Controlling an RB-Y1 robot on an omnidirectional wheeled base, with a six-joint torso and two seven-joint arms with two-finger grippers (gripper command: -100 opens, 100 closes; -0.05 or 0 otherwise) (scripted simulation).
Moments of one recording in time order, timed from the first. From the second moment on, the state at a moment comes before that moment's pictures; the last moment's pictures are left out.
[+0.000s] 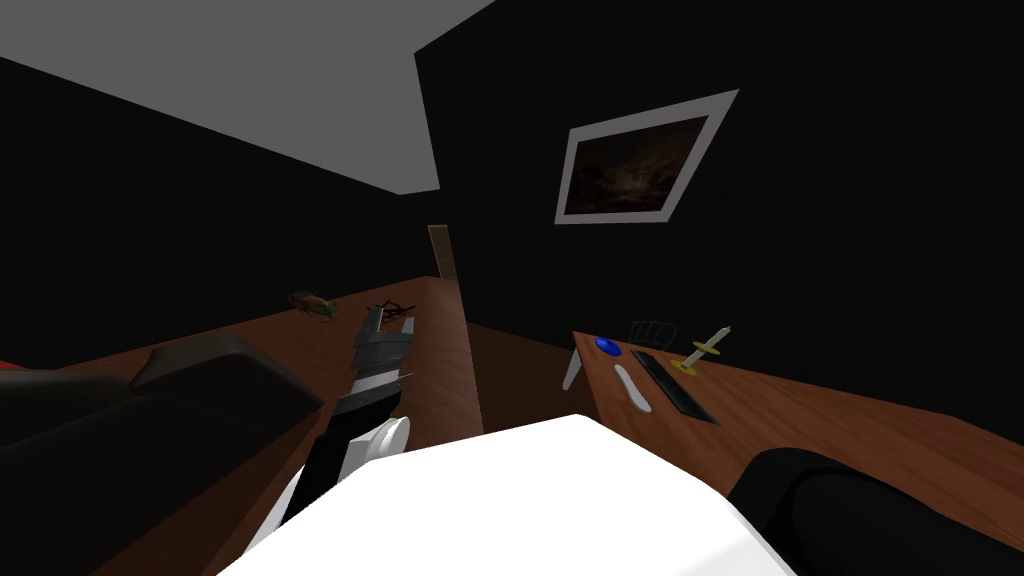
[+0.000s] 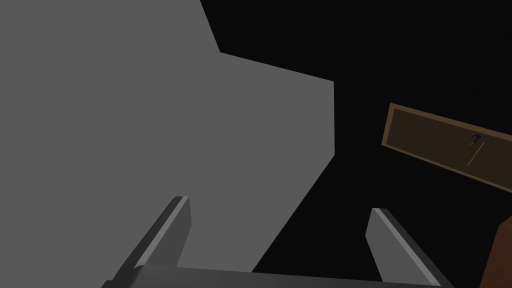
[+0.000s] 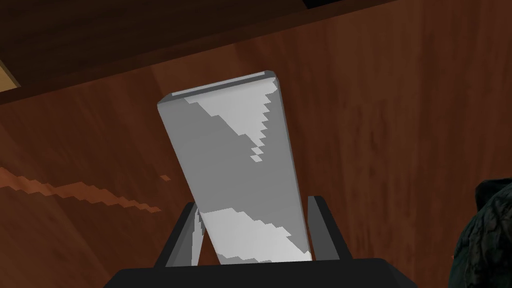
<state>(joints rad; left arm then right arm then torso) 0.49 -0.03 0.01 -2.29 0.01 -0.38 0.13 0.78 -1.08 0.73 -0.97 0.24 -0.37 -0.24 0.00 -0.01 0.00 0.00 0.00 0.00</state>
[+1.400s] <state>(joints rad) 0.49 -0.03 0.01 -2.29 0.01 -0.38 0.13 0.89 -1.31 0.73 -0.98 0.22 -0.45 -0.25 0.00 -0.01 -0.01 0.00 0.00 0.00</state>
